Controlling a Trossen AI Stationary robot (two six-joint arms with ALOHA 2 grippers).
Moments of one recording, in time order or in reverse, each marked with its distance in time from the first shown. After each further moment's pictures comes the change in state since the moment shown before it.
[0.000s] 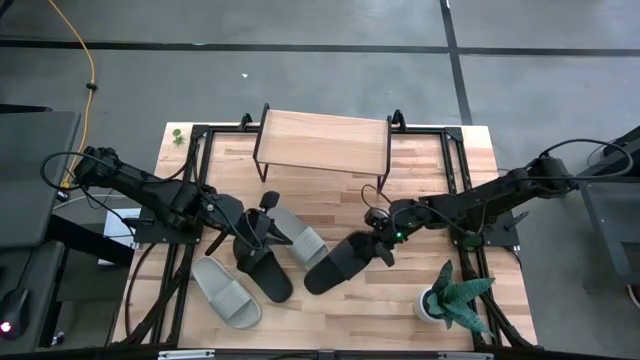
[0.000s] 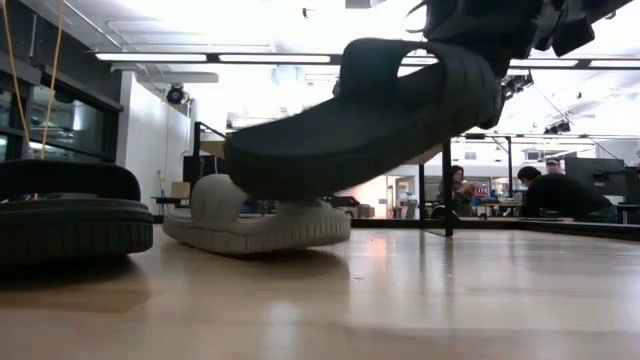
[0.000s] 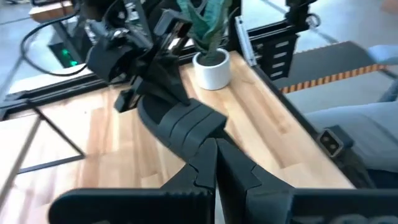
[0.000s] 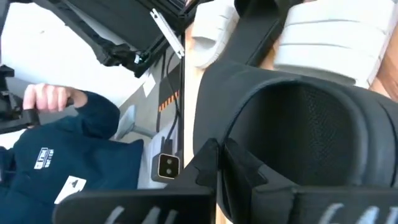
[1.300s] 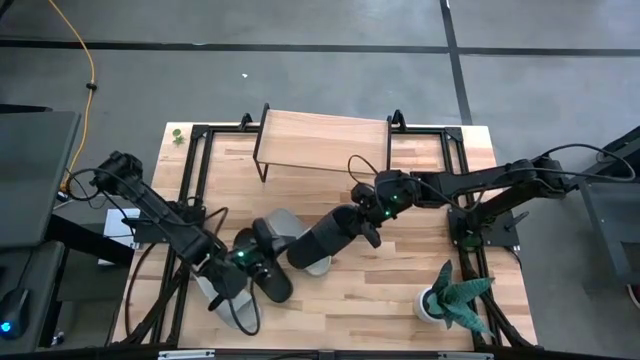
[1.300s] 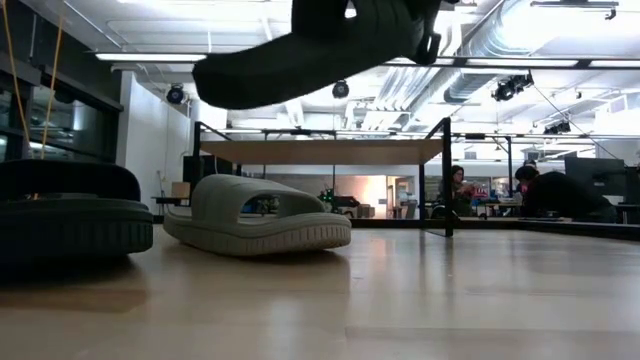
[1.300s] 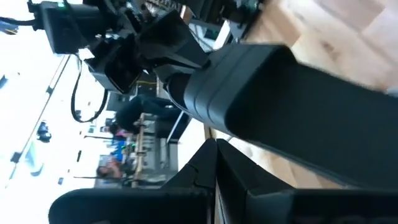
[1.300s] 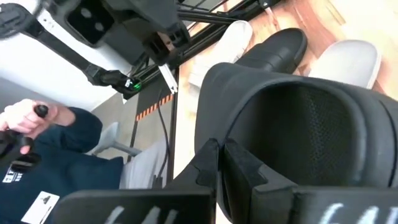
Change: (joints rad) left arm -0.327 0.262 0.001 0.146 -0.980 0.705; right arm -0.120 0.053 0.394 -0.384 -0.027 -0.201
